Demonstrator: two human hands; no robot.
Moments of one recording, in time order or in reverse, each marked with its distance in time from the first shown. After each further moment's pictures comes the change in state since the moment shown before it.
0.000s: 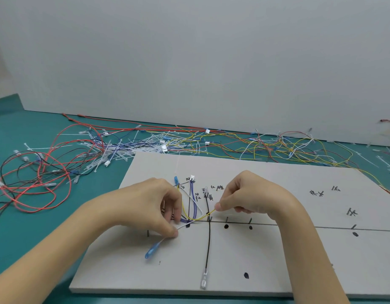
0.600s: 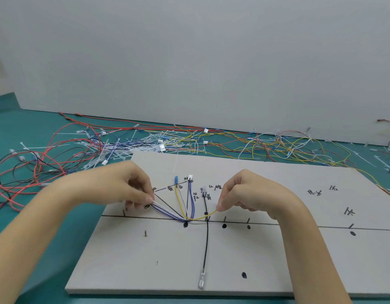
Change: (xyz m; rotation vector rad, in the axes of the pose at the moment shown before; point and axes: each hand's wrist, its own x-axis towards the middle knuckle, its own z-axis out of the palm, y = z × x) left_hand -0.011 -0.035 -0.044 -0.091 0.012 -0.085; right_hand -0.002 0.001 -0.003 0.083 -0.033 -0.023
